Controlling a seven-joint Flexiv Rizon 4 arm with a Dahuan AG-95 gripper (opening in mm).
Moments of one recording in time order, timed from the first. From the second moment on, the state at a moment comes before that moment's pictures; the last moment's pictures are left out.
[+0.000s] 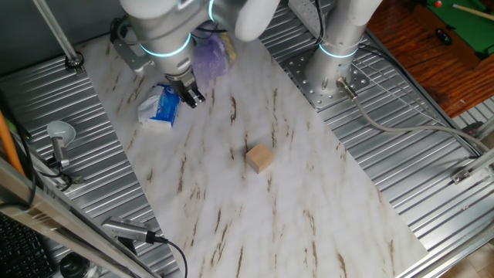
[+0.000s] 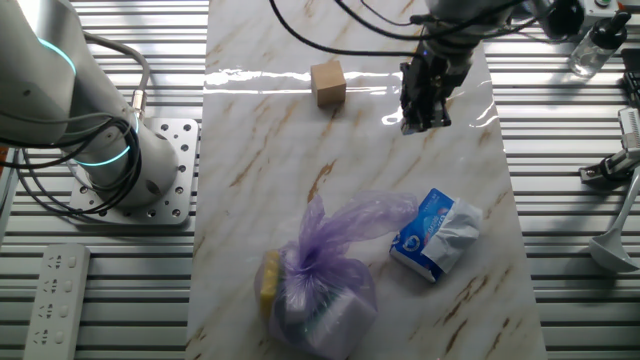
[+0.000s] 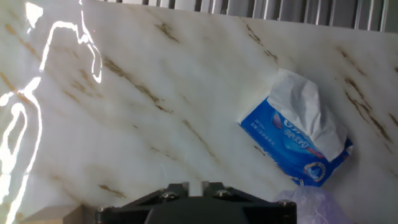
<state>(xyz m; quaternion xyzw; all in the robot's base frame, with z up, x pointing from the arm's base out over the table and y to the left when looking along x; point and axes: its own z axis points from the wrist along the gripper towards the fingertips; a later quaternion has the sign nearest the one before) 0.502 0.002 0.170 0.10 -0.99 0.07 0.05</state>
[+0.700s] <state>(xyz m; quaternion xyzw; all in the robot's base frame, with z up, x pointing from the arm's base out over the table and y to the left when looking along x) 0.501 0.001 0.171 0.11 -0.99 0.07 0.05</state>
